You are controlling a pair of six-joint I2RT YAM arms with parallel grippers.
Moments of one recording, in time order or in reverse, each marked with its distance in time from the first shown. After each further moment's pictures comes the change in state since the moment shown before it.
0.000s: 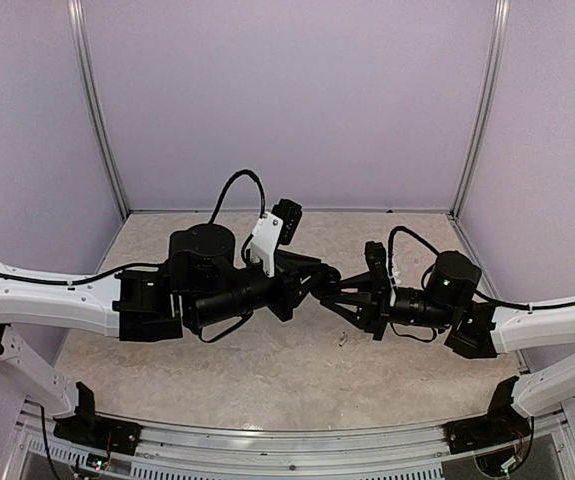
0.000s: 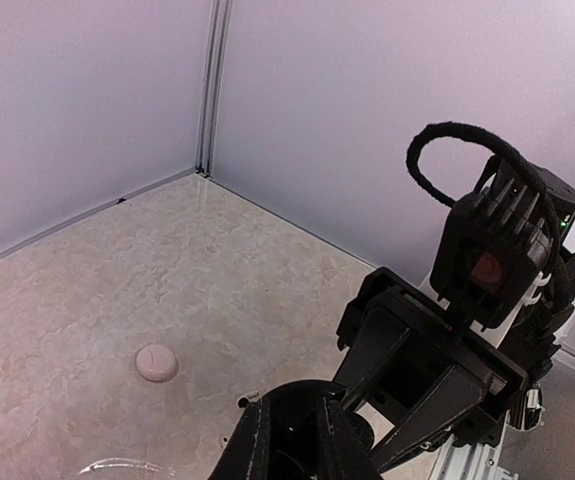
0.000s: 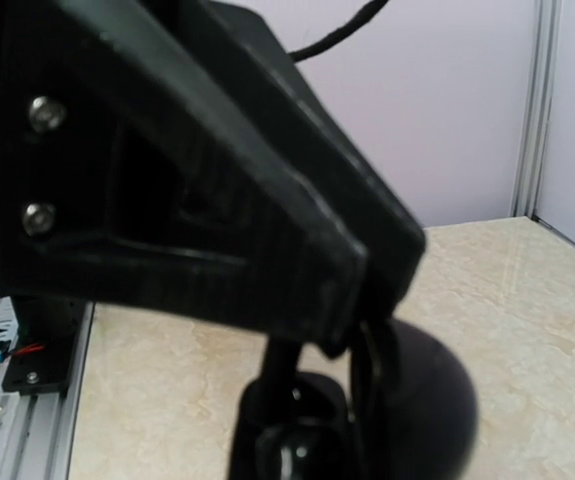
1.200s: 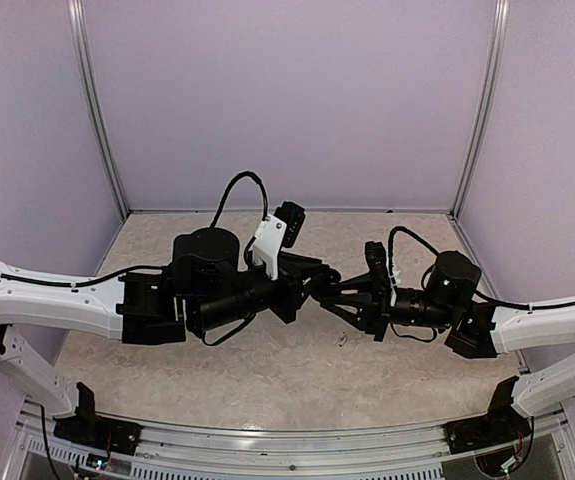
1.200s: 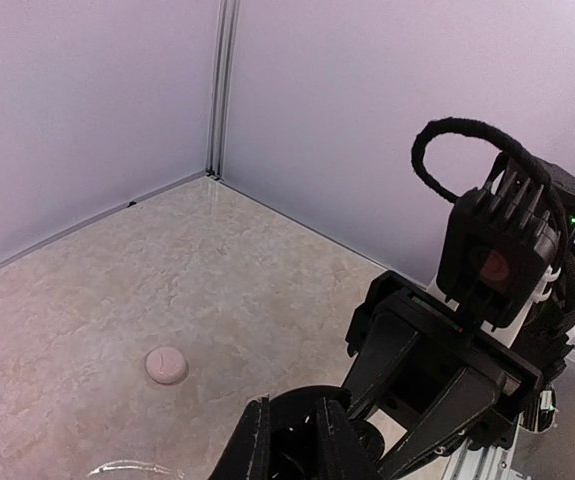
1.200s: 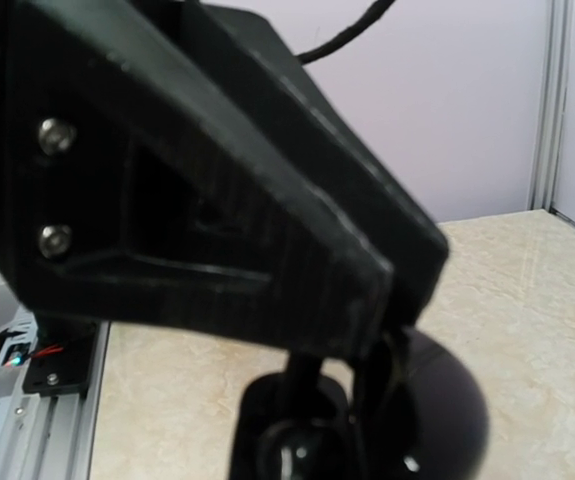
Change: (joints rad) left arm -0.014 0.018 0.002 0.014 -0.044 0.021; right arm 0.000 0.000 0.000 0.001 -0.026 0.029
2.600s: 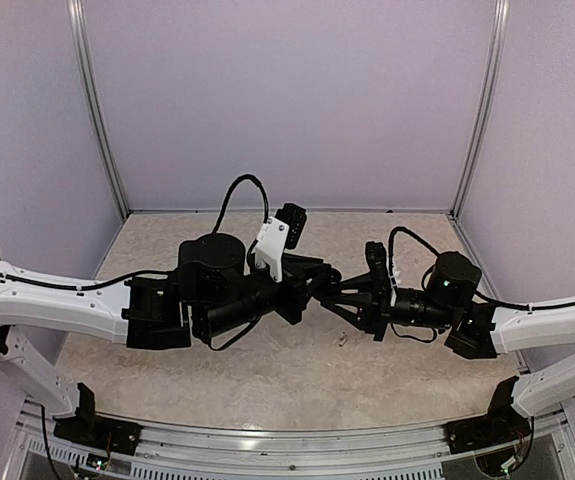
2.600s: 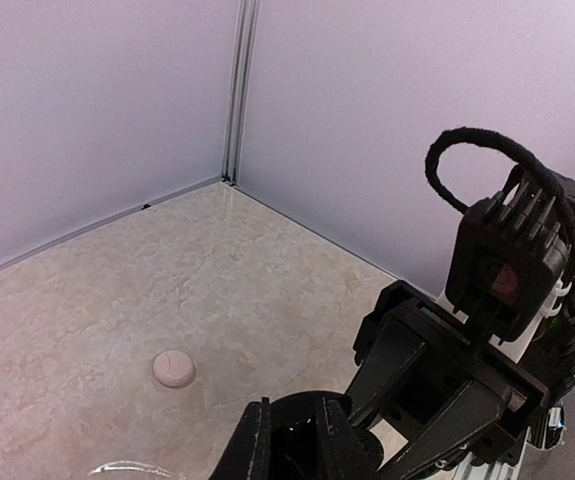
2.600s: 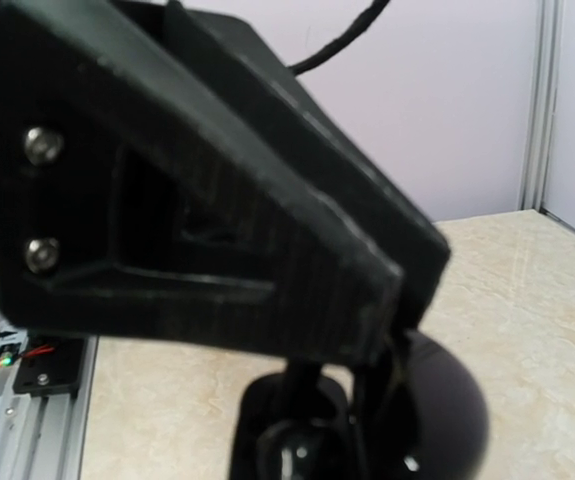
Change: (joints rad) left arm -0.023 0.024 0.004 0.031 -0.071 -0.022; right arm 0.000 0.000 -0.005 0.007 0.015 -0.006
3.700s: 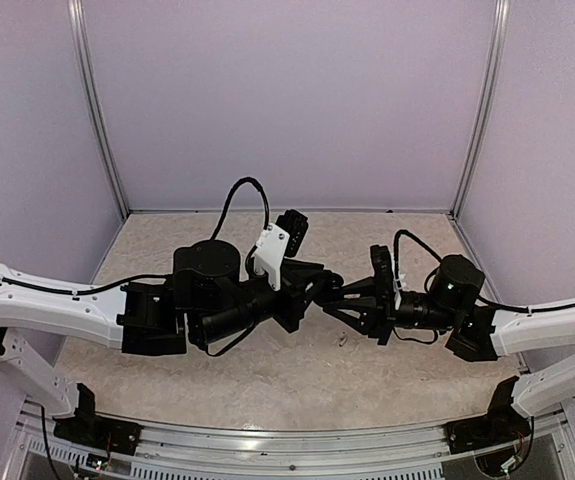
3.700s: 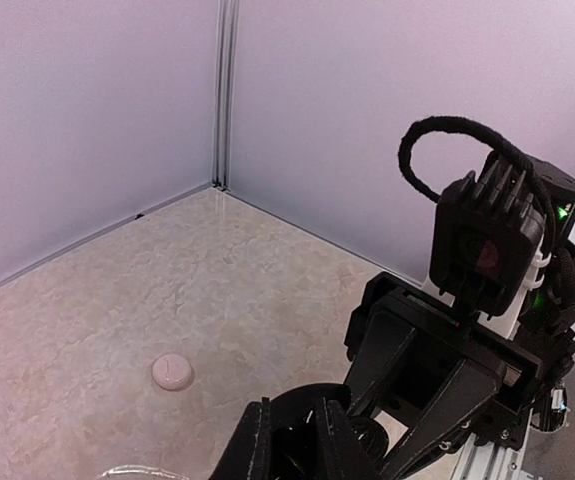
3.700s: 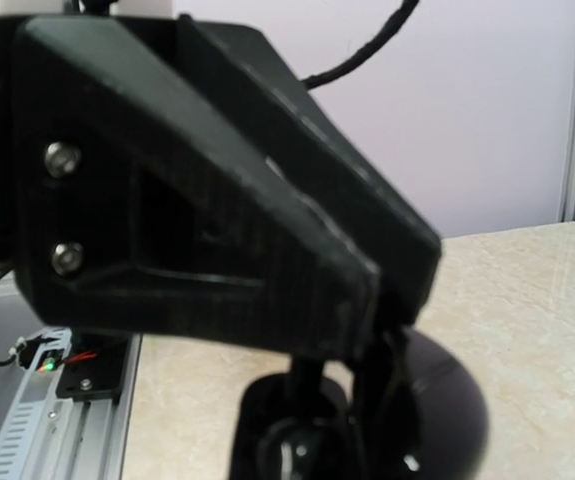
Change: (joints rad) left arm -0.022 -0.022 -0.028 0.018 -0.006 0.066; right arm -0.008 -0.003 -0.029 0.060 -0.073 0.042
